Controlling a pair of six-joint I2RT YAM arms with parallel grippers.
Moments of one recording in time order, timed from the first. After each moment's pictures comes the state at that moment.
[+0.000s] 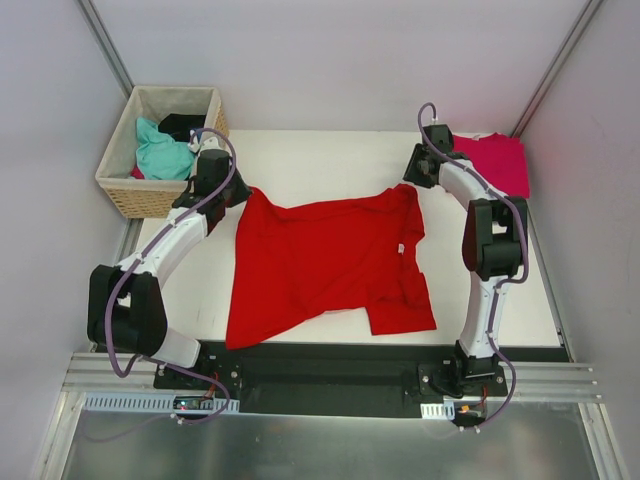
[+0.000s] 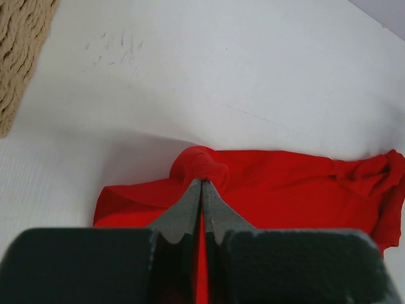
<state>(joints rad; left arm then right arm) -0.21 1.46 1.07 -0.19 -0.08 -0.59 0.16 2.11 1.68 -0.41 0.07 0.43</state>
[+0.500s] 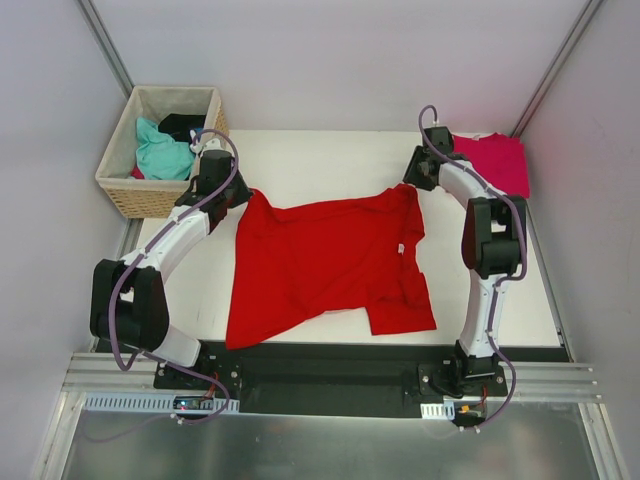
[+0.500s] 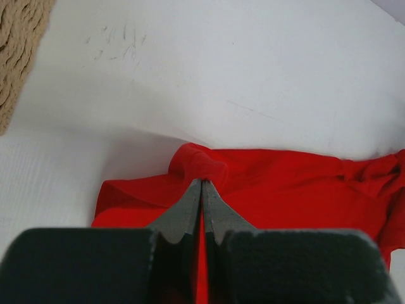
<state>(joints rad) -0.21 1.49 1.07 -0.19 -0.08 -0.59 0.15 2.13 1.68 -0.41 0.07 0.44</state>
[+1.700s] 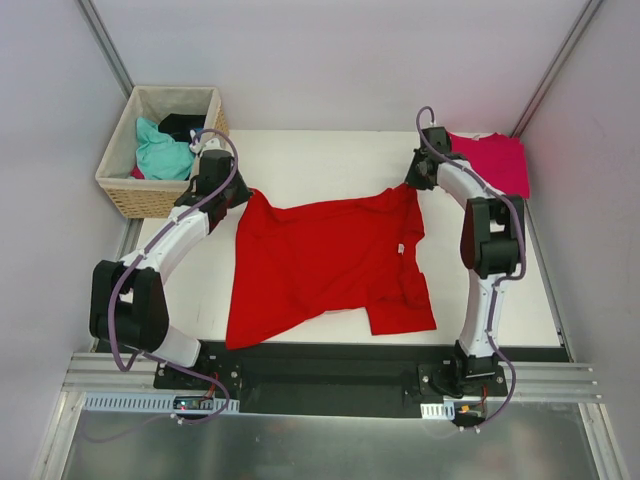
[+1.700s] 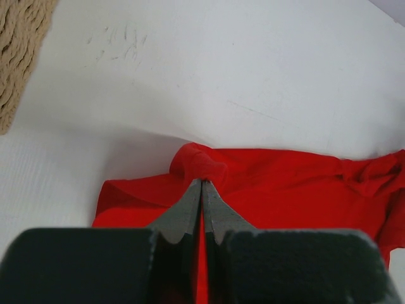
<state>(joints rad) -0.21 1.49 1.07 -0.19 -0.09 -0.59 0.16 2.17 1.70 -0.44 0.06 0.45</state>
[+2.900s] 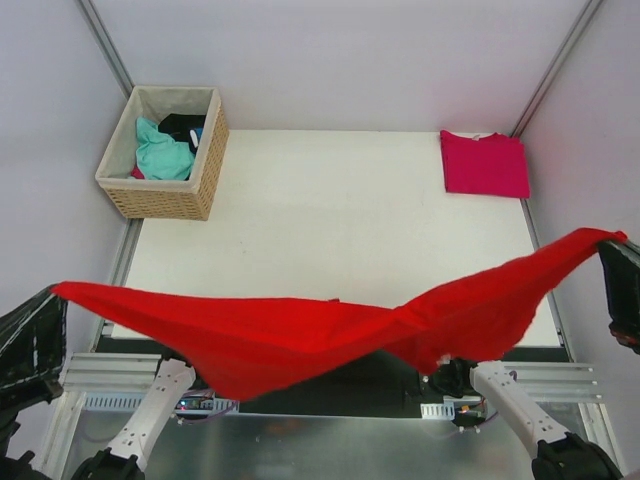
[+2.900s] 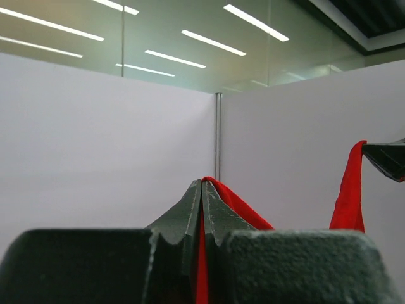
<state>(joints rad) -0.21 0.43 1.71 -0.39 0.34 -0.44 0.30 0.68 1.95 -0.51 -0.42 0.18</state>
